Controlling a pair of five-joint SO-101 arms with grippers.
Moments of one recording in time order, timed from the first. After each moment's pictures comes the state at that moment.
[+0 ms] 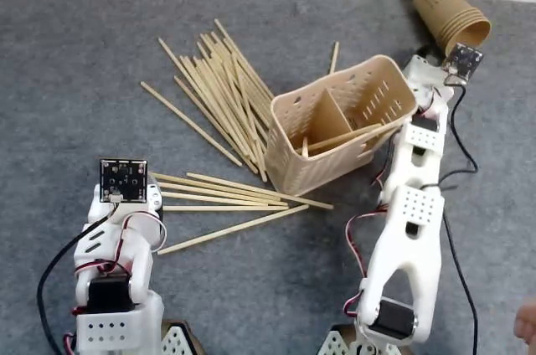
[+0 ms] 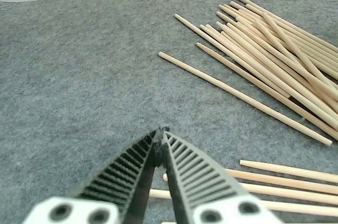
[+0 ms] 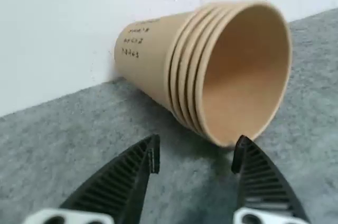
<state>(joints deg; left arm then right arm) -10.2 -104.1 95.8 43.3 -3.5 13.7 91.3 -74.2 -0.7 -9.5</state>
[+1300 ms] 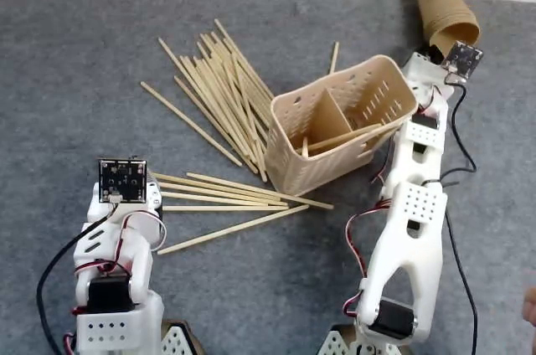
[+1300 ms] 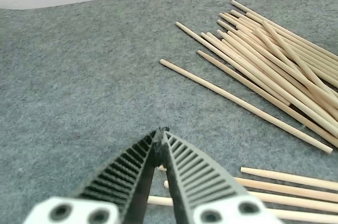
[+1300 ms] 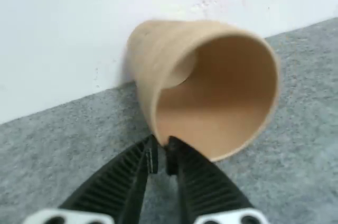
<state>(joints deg) -10.2 -104.1 95.8 41.7 -3.5 13.3 88.1 -68.5 -3.7 -9.4</state>
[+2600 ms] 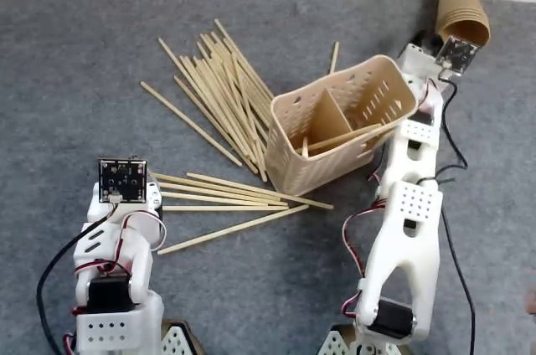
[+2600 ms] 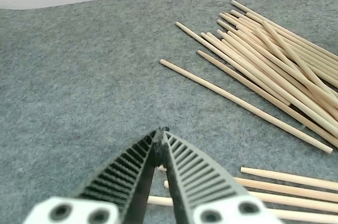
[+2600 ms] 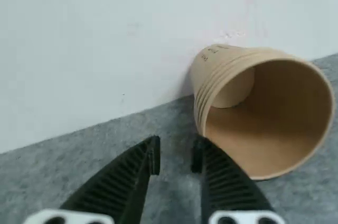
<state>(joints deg) -10.2 -104.1 95.8 41.5 -3.5 11.8 88.1 -70.6 -7.5 -9.5</state>
